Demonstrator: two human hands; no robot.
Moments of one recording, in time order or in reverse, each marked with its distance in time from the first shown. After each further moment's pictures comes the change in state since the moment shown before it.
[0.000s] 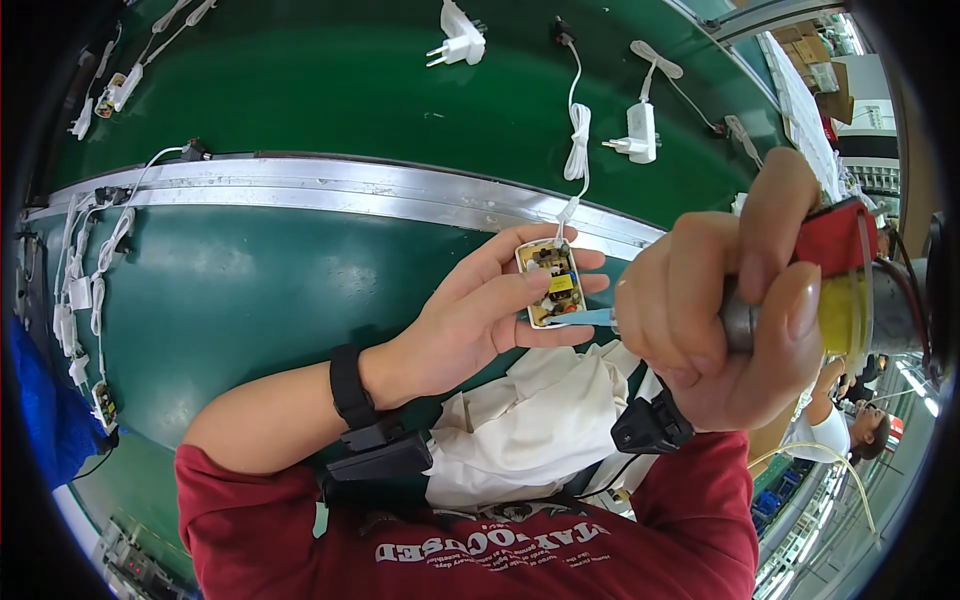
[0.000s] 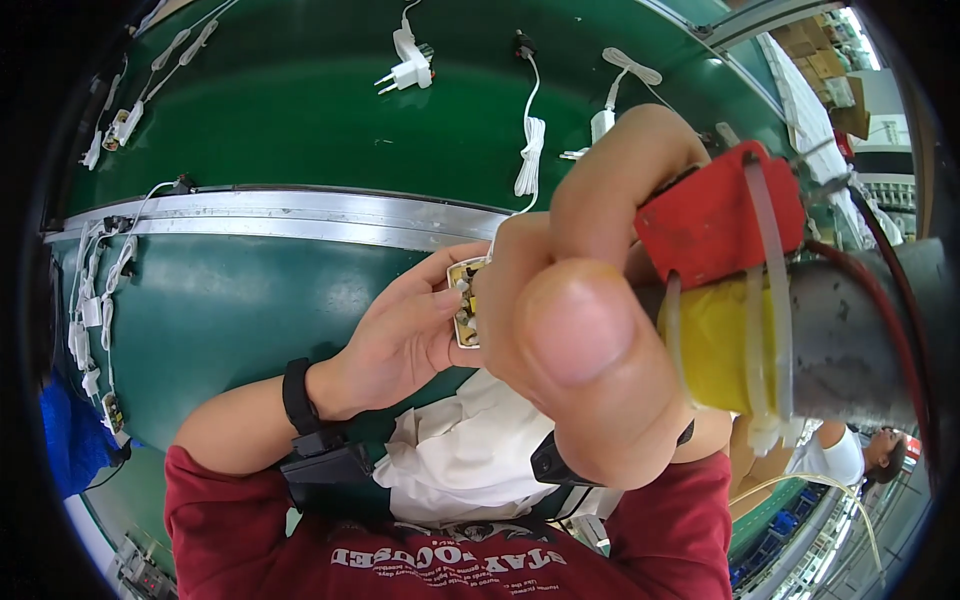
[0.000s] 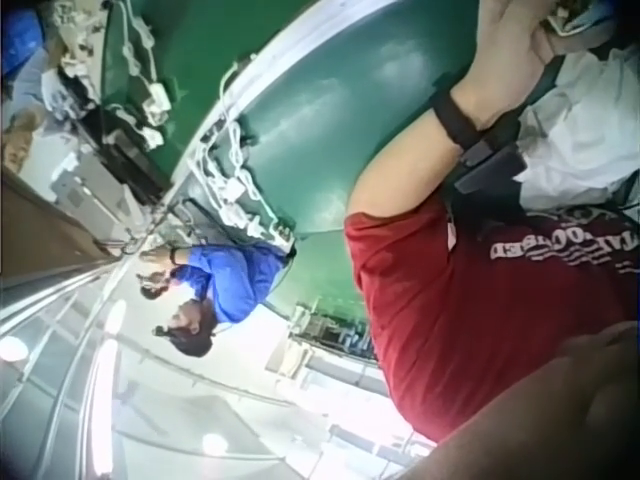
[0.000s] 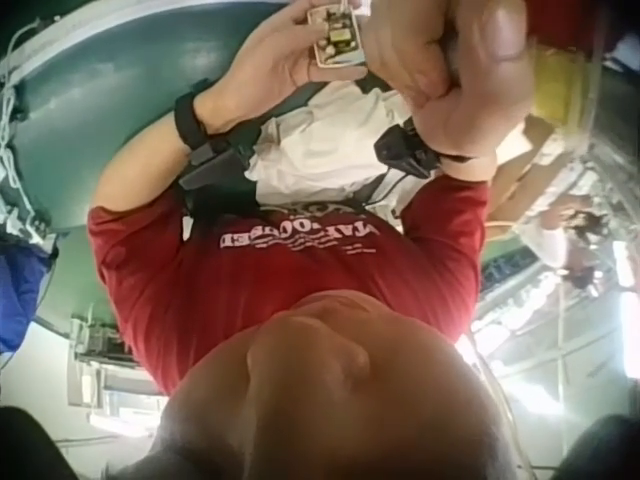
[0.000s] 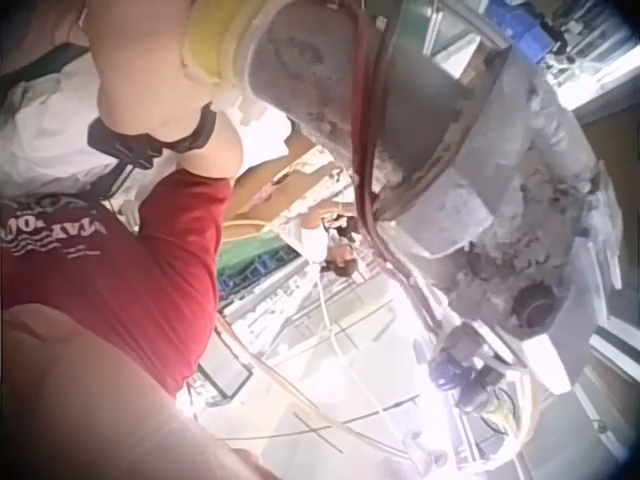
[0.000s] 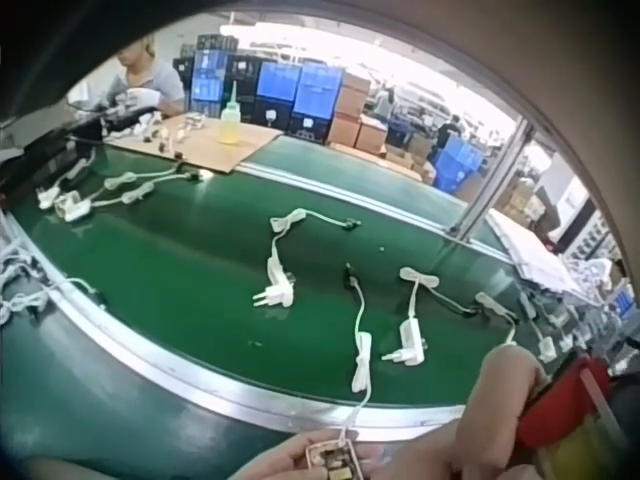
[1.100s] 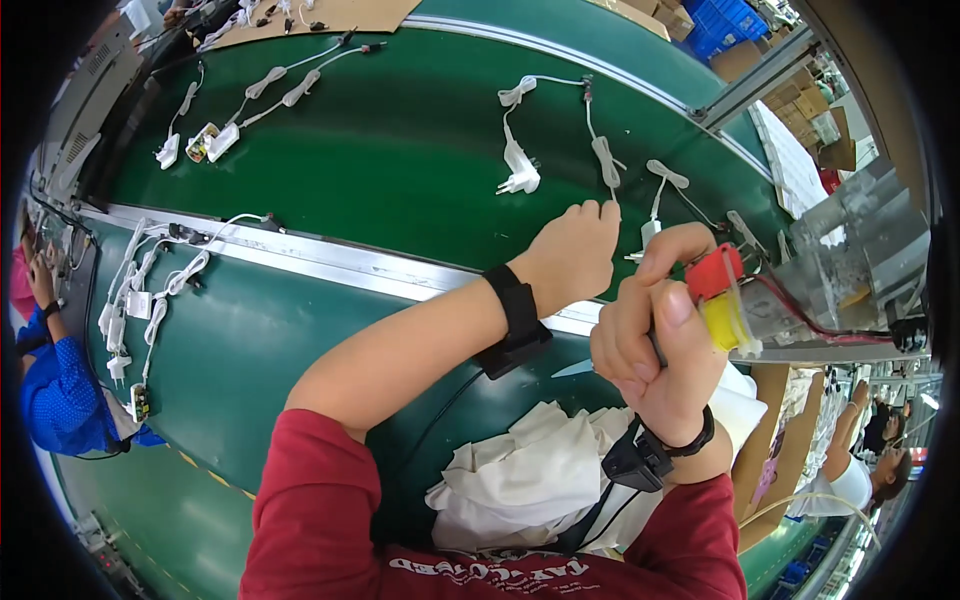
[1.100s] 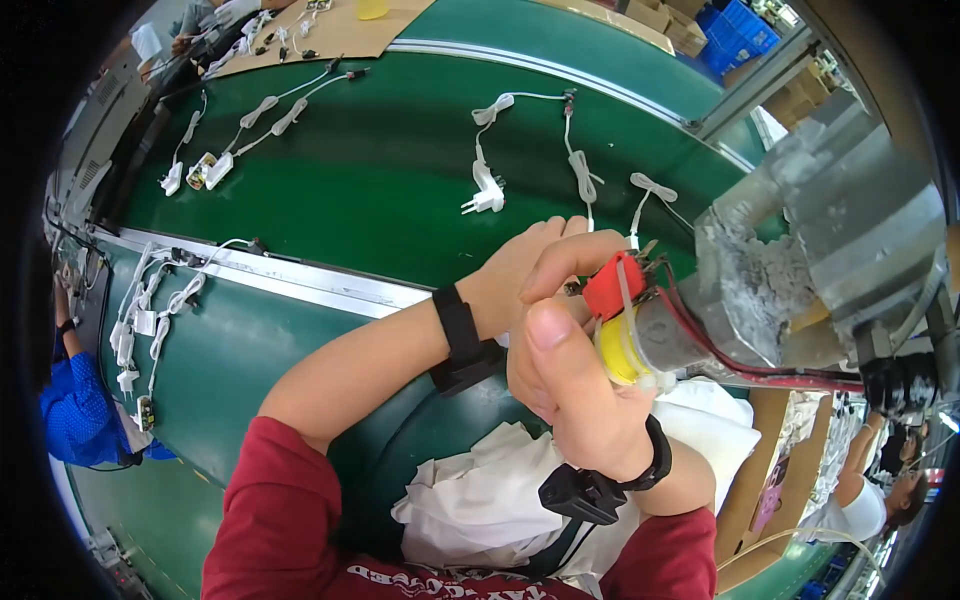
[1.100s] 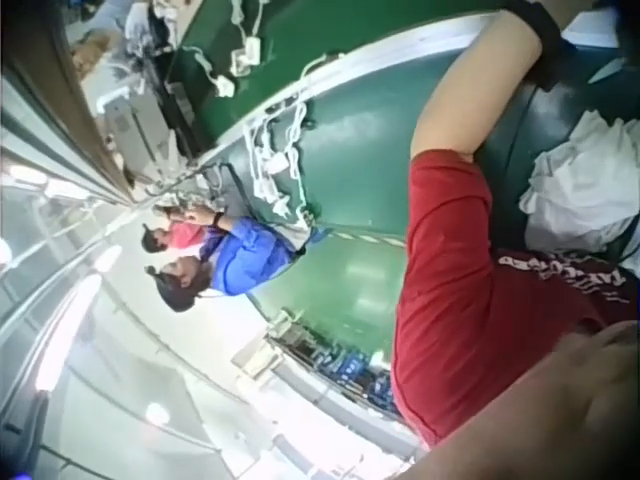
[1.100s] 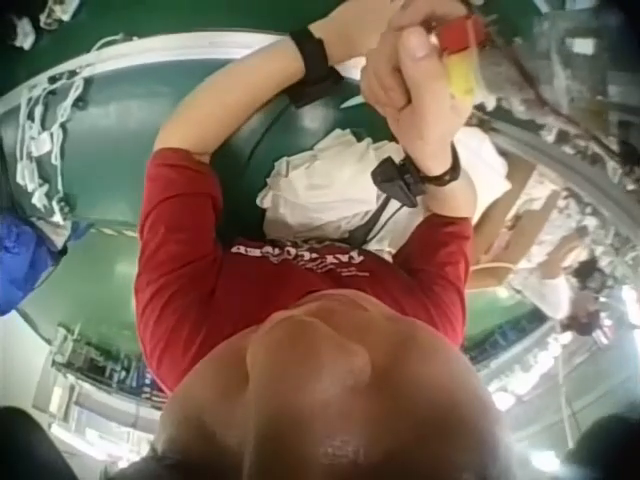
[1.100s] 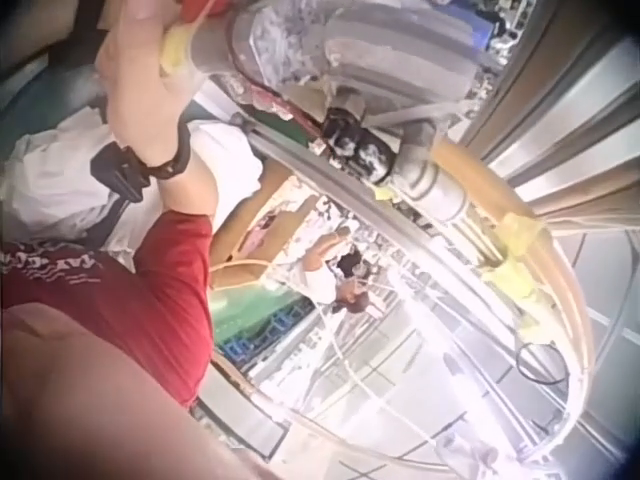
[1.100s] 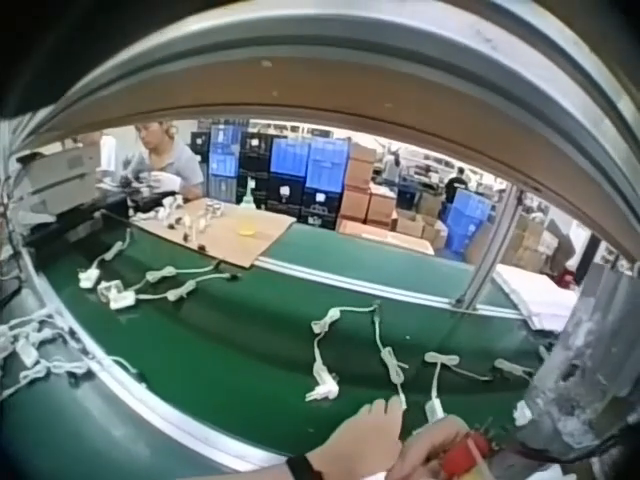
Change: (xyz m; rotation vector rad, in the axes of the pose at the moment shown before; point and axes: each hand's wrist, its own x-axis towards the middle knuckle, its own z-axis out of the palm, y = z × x) left_hand 0.135 0.039 0.004 2.043 -0.040 0.604; right_hand 0.000 -0.016 0.016 0.075 0.277 0.014
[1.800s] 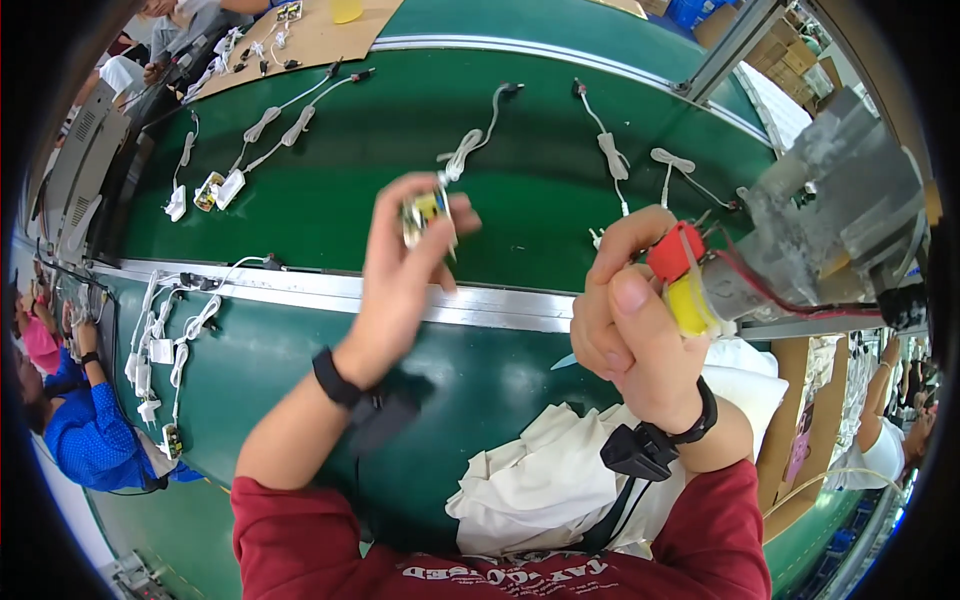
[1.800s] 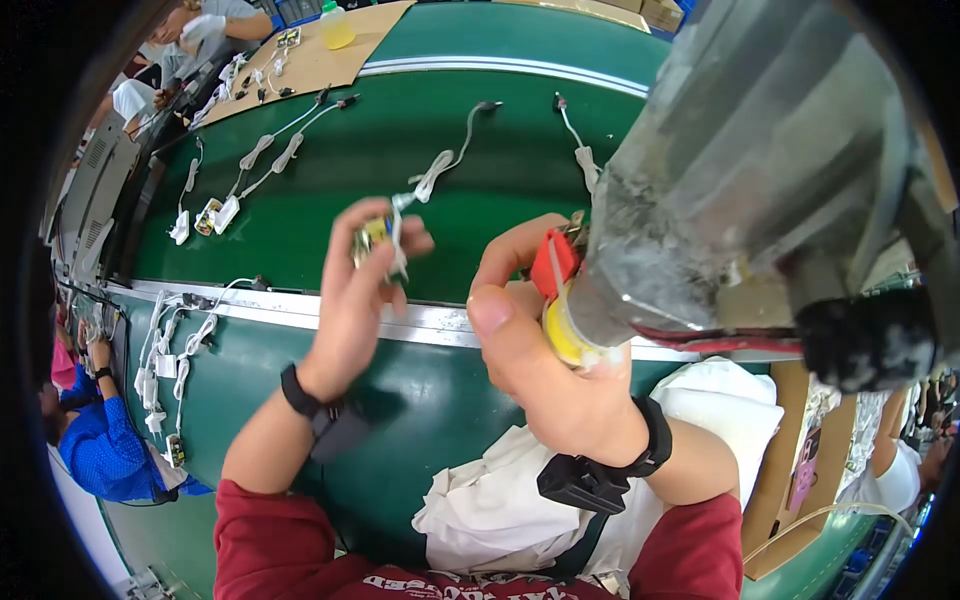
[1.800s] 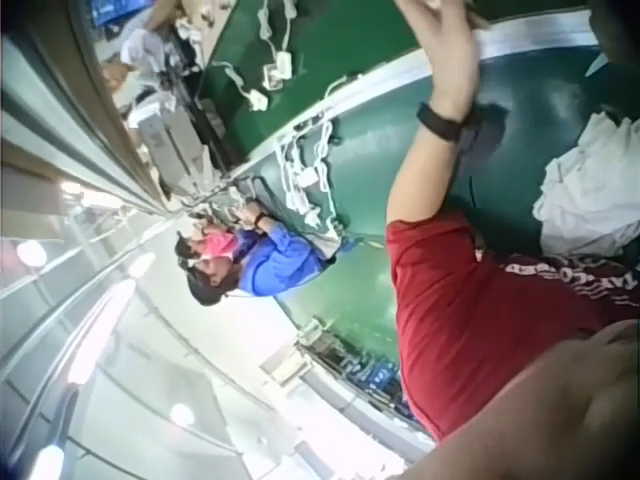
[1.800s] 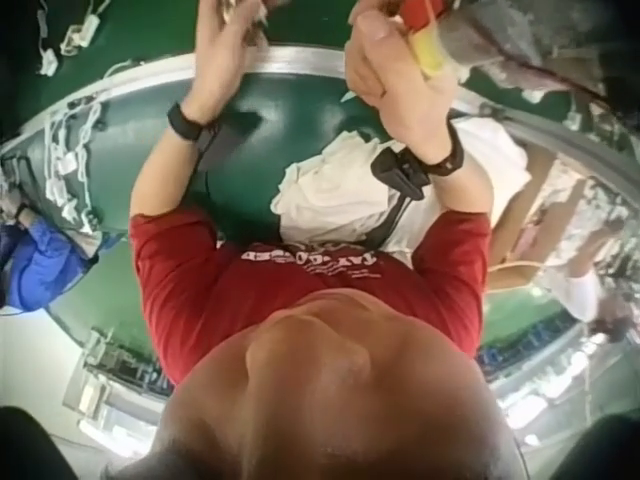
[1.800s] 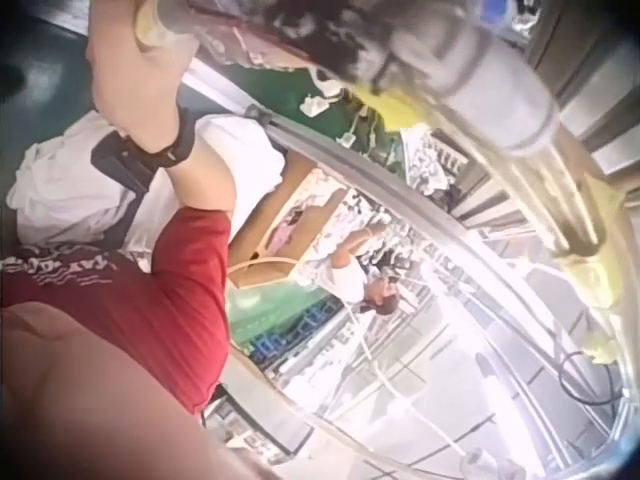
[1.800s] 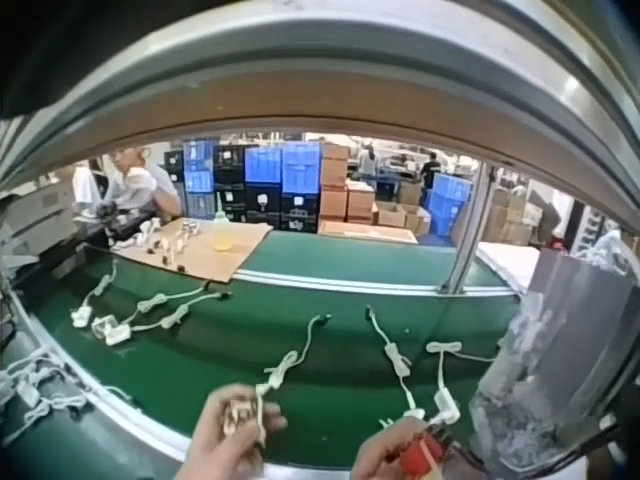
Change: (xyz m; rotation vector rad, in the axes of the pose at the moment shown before) left_hand -0.084 0.020 -0.094 -0.874 0.511 -0.477; right_hand 0.004 0.012 -0.011 -0.085 0.003 -0.050
